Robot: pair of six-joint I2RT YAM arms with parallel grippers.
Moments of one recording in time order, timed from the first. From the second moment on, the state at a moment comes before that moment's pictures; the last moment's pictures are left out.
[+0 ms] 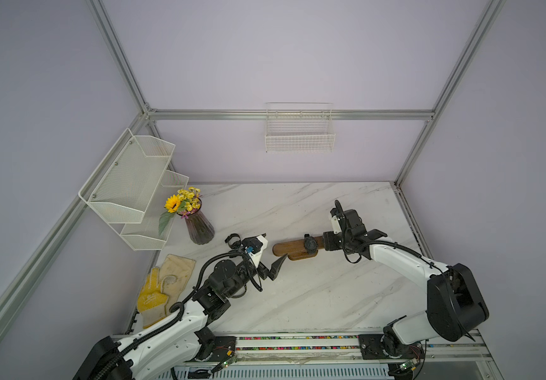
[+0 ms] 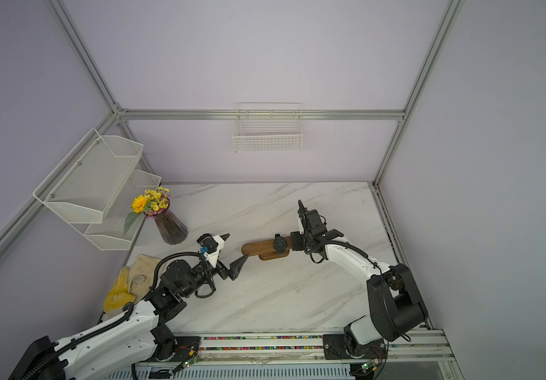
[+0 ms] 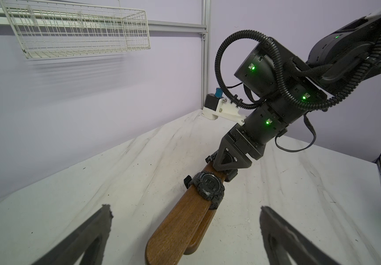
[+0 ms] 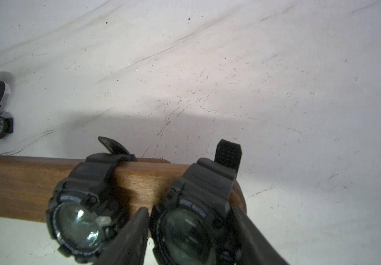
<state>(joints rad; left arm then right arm) -0.70 0.87 0.34 0.53 0.04 0.03 0.42 1.49 0.95 -0.36 -0.01 0.25</state>
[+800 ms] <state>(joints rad) -0.69 0.87 0.35 0.53 0.05 0.03 0.44 1.49 0.96 -0.40 0.04 0.25</state>
